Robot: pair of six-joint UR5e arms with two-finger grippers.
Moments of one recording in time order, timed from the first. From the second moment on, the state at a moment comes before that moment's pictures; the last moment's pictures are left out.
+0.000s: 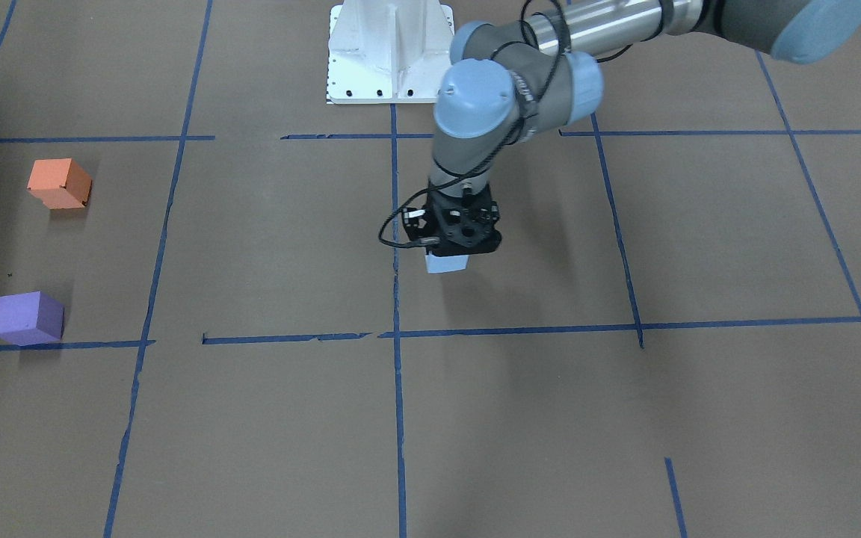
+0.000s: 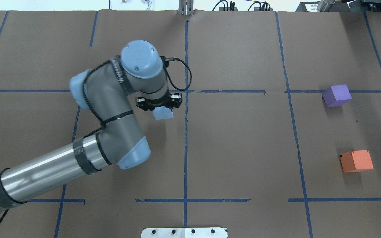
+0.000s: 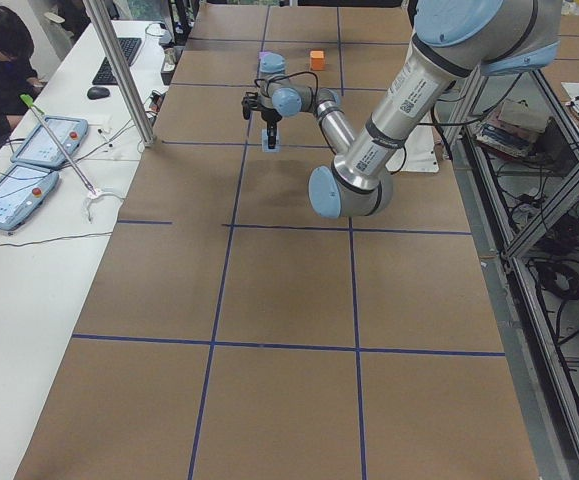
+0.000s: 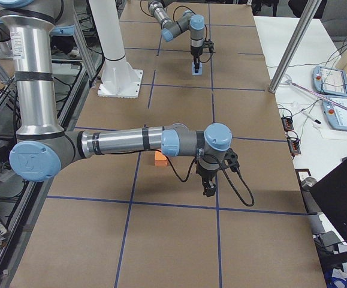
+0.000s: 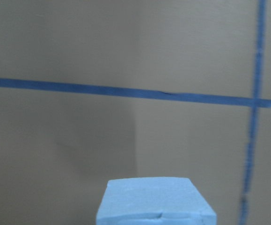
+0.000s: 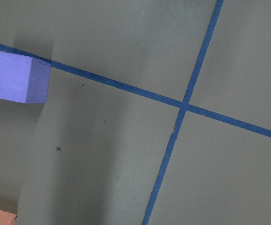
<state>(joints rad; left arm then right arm) -0.56 -2.44 -1.45 -1.60 -1.89 -1.28 1.50 -1.53 1.66 -1.69 2.32 -0.25</state>
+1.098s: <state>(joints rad) -0.63 -2.39 -1.59 -1.48 -1.94 -1.18 1.50 -1.53 1.67 -1.69 2.35 -0.24</state>
